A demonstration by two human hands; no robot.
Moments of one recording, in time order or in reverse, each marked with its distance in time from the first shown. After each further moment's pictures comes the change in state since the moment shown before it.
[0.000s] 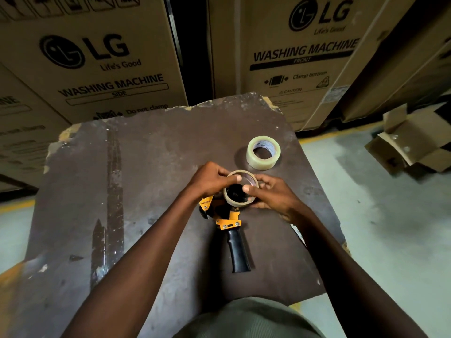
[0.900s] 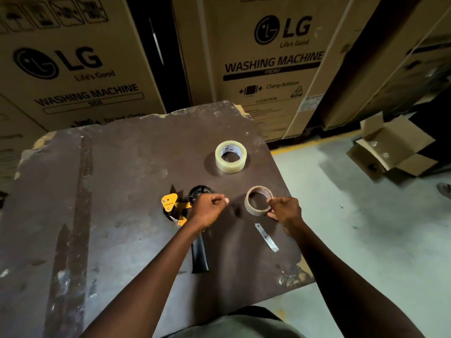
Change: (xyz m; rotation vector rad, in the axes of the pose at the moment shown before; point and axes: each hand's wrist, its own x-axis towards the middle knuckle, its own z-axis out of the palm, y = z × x) left_hand -0.003 -0.010 0.136 -0.211 0.151 -0.125; right_hand 0.017 0.105 -0.158 -0.116 0.529 0.121
